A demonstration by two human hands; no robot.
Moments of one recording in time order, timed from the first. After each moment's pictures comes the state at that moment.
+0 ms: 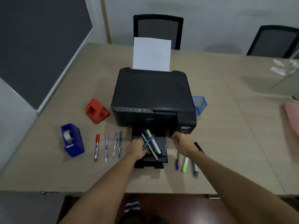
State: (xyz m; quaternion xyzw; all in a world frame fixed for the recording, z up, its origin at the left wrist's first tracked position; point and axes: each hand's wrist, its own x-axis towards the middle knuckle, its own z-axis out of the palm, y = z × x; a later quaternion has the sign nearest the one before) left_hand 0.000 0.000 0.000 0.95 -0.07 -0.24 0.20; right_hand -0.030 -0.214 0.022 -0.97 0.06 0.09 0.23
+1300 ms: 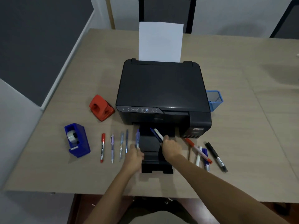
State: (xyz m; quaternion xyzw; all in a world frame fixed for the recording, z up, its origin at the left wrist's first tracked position) left_hand -0.015 0.030 -0.011 0.84 0.13 -0.24 0.46; right_hand 0.005 -0.133 -0.039 -0.97 0.11 0.19 0.11
